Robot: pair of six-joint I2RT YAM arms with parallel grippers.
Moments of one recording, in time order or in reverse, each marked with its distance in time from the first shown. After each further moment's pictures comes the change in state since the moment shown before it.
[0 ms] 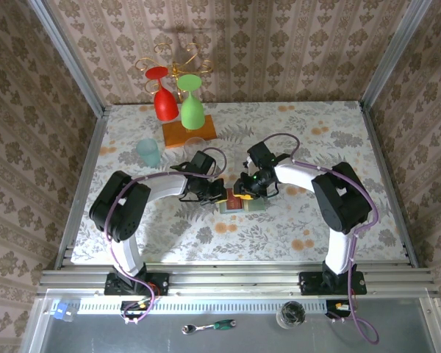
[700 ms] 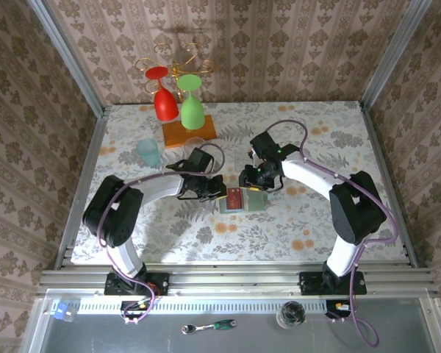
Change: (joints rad) left arm 0.000 -0.038 0.000 0.011 0.009 -0.006; right arm 0.000 -0.108 0.071 -0.161 0.126 -0.029
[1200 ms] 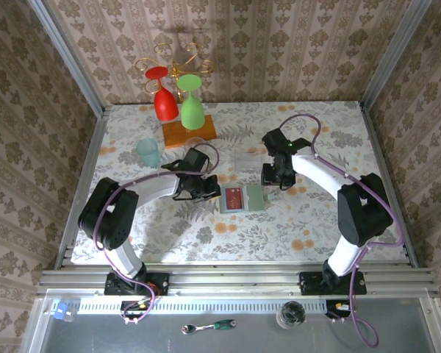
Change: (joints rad) left arm 0.032 -0.064 -0.013 -0.076 -0.063 0.001; right arm -0.070 -0.062 0.051 -0.261 0.334 -0.124
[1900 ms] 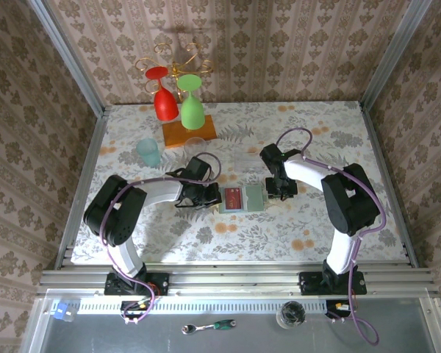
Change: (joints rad) left arm -0.021 0.047 -0.085 0.097 -0.019 -0.019; right arm -0.014 0.117 -0.124 0.068 0.143 -0.019
